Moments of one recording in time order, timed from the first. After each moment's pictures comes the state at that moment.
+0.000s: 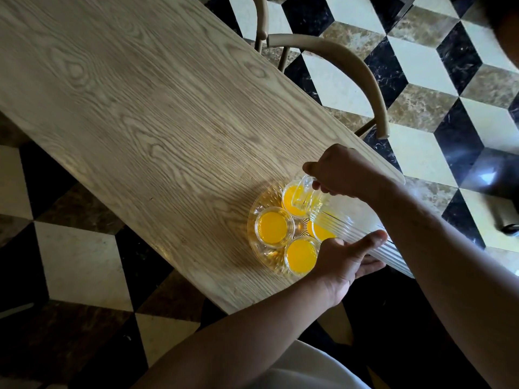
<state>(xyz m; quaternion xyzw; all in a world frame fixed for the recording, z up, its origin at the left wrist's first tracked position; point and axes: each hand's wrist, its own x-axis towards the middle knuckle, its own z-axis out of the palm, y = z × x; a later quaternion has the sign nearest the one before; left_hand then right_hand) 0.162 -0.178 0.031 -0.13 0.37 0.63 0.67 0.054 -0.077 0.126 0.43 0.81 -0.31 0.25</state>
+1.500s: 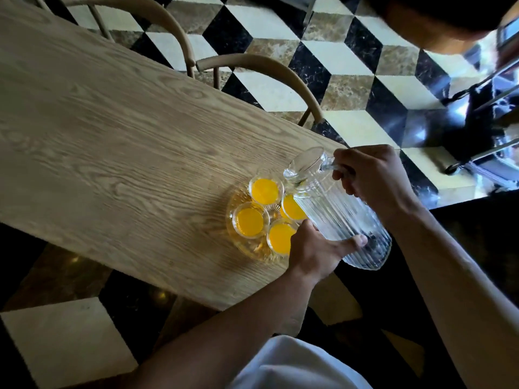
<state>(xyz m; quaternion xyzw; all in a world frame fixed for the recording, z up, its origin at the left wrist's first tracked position) 0.164 -0.235 0.050 0.22 0.71 0.40 0.54 0.182 -0.125 0.189 0.54 0.69 -0.45 -0.19</state>
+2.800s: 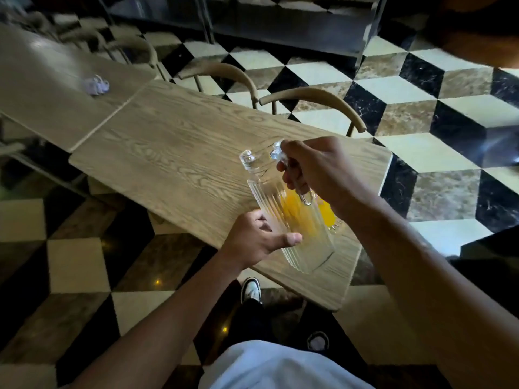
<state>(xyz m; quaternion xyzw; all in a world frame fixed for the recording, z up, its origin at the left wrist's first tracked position) 0.077 -0.423 0.123 0.26 0.76 0.41 0.43 0.170 -0.280 0.235 0.35 0.65 -0.64 -0.21</state>
